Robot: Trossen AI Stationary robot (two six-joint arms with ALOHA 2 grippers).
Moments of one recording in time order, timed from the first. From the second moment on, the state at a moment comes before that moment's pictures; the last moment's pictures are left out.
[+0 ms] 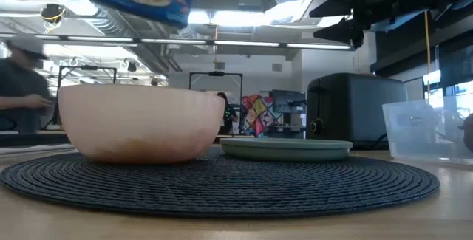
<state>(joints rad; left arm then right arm) -0.28 0.57 0.99 -0.74 -0.97 -0.05 -0.26 0.83 0.49 0.23 0.08 0.23</state>
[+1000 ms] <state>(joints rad) 0.10 0.57 0.05 0.02 -1.19 -0.47 -0.26 0.83 0.49 0.07 0.03 0.12</state>
